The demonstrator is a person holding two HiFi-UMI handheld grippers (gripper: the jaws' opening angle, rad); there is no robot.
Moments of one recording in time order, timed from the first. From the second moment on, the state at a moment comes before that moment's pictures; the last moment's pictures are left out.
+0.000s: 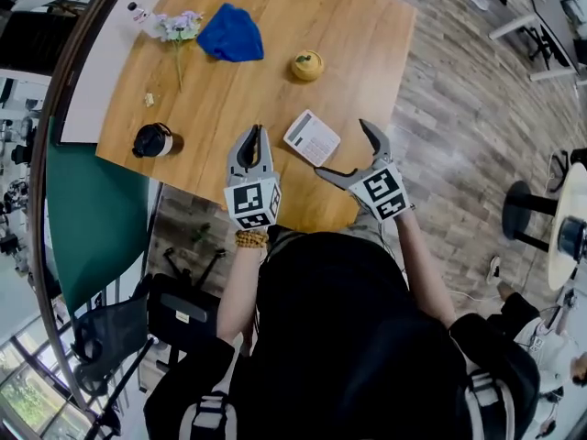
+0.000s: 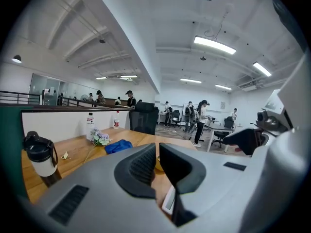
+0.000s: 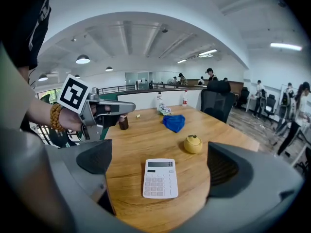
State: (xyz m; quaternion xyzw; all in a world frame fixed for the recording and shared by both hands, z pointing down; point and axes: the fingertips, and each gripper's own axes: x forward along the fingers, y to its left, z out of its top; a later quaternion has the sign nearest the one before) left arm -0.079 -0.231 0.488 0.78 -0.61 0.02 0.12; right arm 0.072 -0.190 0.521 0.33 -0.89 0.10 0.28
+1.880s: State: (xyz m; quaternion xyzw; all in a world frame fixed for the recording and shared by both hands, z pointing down) left arm -0.113 -0.227 0.540 0.76 -0.63 0.05 0.16; right arm 0.070 -0.208 0.760 0.25 -0.79 0.23 0.51
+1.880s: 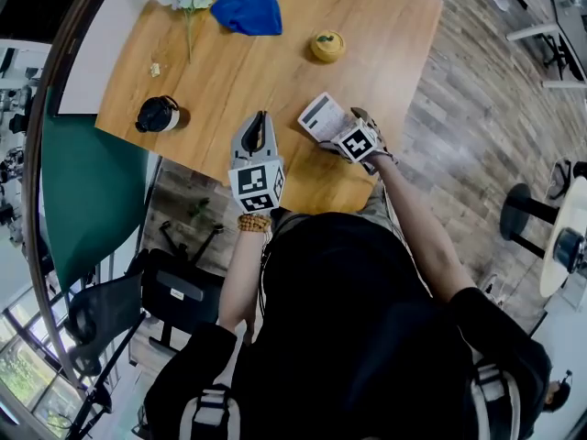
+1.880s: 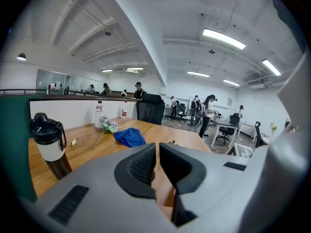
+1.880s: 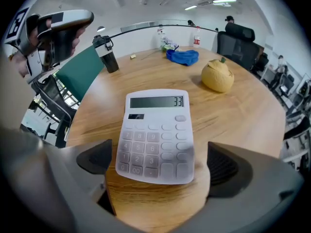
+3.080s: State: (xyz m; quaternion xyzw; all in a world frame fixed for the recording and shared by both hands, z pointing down) left arm -0.104 -0.229 0.548 0.76 -0.62 0.06 0.17; right arm 0.079 -0.213 0.778 0.26 -0.77 0.25 0.53
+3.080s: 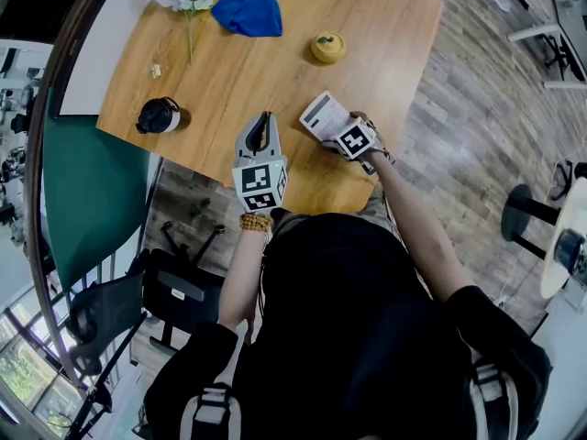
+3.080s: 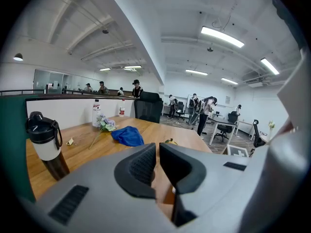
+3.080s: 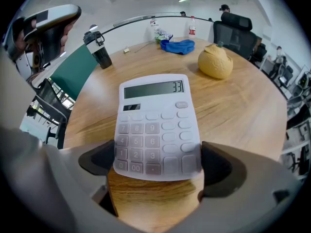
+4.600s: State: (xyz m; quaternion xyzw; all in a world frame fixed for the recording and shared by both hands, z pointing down) left arm -0.034 -0.236 0.719 0.78 -0.48 0.13 0.38; right arm 0.065 -0.206 0.768 0.27 -0.79 0.06 0.55
